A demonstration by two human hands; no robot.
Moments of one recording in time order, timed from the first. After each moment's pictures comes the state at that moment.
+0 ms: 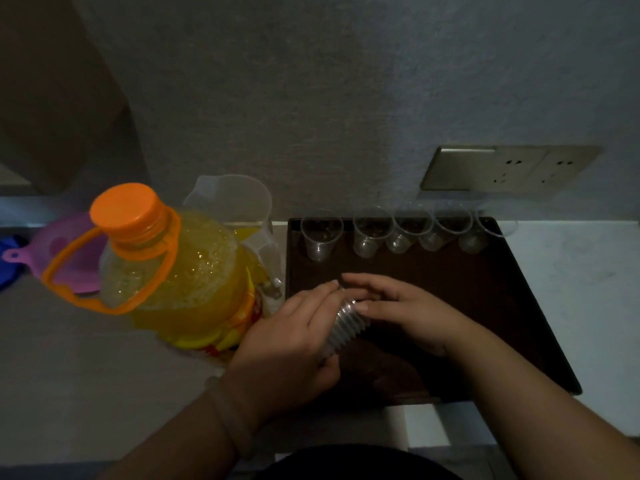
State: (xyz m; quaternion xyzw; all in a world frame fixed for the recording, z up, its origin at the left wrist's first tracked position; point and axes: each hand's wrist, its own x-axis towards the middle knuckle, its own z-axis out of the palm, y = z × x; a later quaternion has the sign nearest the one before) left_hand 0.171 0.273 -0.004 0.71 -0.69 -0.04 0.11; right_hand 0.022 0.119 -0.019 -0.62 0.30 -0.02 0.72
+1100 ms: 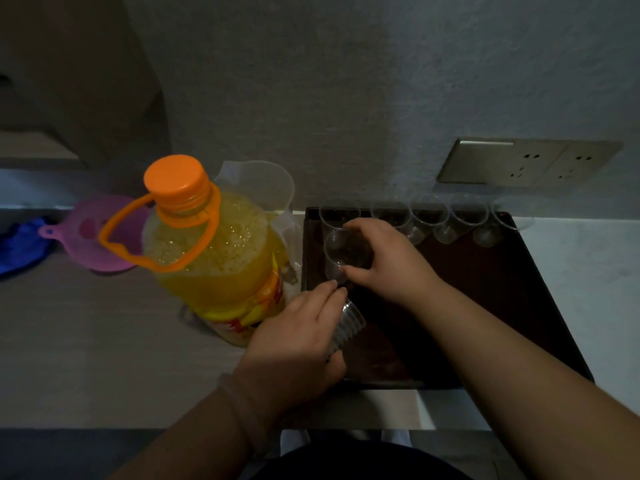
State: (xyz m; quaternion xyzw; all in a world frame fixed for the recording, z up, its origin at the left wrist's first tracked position) left_hand 0.169 0.298 -0.016 0.73 -0.67 -0.03 0.13; right_hand 0.076 0.121 -0.007 -0.91 0.30 -0.12 0.25
